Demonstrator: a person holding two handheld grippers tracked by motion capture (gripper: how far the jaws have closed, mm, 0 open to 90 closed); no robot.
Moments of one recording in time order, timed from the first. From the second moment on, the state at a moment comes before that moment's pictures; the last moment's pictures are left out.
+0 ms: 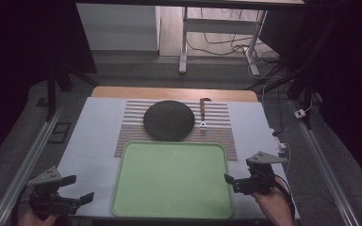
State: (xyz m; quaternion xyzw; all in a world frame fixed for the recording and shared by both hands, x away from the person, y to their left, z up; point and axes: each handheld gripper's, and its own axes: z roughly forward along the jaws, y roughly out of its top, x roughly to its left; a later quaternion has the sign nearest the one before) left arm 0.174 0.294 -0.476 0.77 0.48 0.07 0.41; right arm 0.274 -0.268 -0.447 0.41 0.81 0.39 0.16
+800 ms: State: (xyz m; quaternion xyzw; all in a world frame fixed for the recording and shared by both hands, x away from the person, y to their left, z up) left arm 0.174 0.295 -0.476 0.77 0.48 0.07 0.41; right arm 0.329 -0.252 -0.452 0.42 0.81 0.37 0.16
